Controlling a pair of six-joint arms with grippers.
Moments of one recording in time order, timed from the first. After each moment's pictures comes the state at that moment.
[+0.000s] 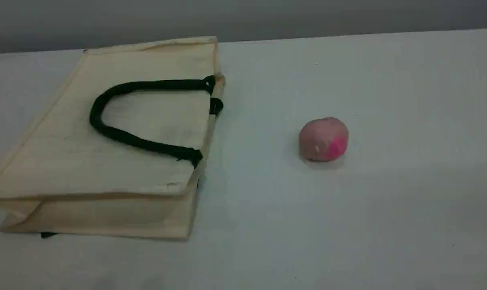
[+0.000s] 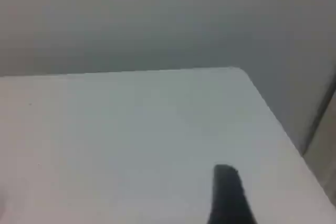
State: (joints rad) left arm -0.05 0.00 0.00 0.08 0.31 0.00; right arm -0.04 0.00 0.00 -0.03 0.33 0.03
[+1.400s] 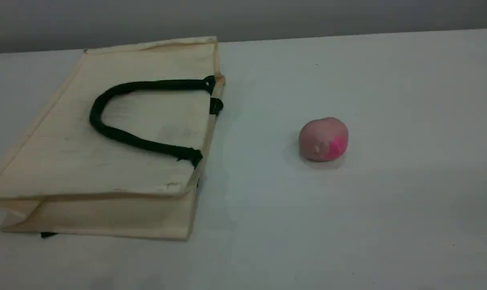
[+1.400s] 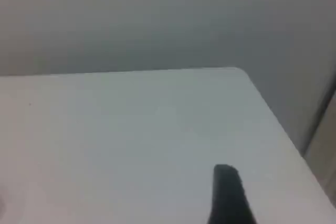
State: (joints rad) left arm -0.05 0.00 0.00 0.11 0.31 0.00; right arm -0.04 0.00 0.00 -0.03 0.33 0.03
